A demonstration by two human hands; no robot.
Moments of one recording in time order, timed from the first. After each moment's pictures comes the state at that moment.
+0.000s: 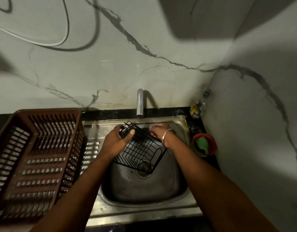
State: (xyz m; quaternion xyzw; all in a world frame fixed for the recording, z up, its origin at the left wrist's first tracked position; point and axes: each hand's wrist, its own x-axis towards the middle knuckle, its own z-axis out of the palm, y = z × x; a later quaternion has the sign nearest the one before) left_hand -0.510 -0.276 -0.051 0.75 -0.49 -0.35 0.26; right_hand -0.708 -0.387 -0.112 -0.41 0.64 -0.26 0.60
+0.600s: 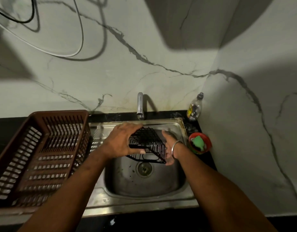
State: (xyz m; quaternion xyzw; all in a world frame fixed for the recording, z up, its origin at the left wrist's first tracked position) left_hand -0.521 -0.237 0.003 0.58 -0.79 -0.17 0.08; right_hand -0.768 -0.332 -0.125 -0.22 0.67 -0.09 0.70
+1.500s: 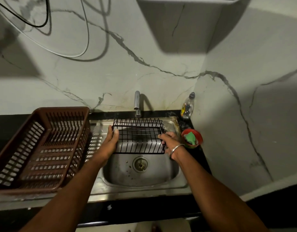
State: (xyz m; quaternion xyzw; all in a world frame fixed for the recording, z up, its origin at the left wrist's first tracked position) left_hand -0.521 -0.172 -0.043 0.64 -0.41 -0.49 0.43; right_hand -0.789 -0.264 -0.086 -0.33 0.61 -0.37 0.62
